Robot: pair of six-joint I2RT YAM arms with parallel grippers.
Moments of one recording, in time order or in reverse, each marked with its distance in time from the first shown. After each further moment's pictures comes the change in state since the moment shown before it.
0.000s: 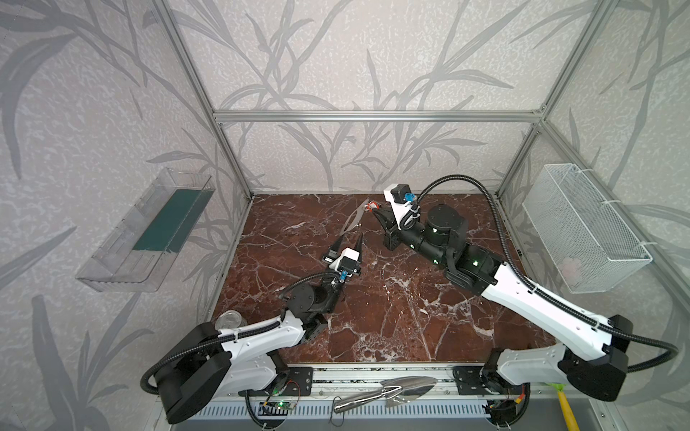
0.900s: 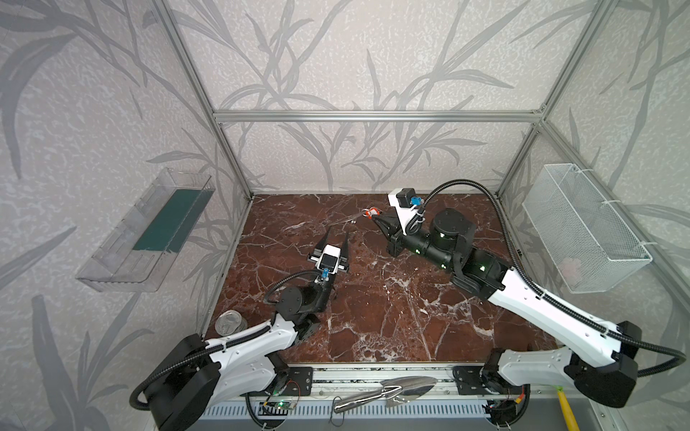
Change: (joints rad) left arm 0.068 -0.084 -0.029 0.002 0.004 -0.106; right arm 0.003 -0.054 -0.042 0.002 -0.102 0.068
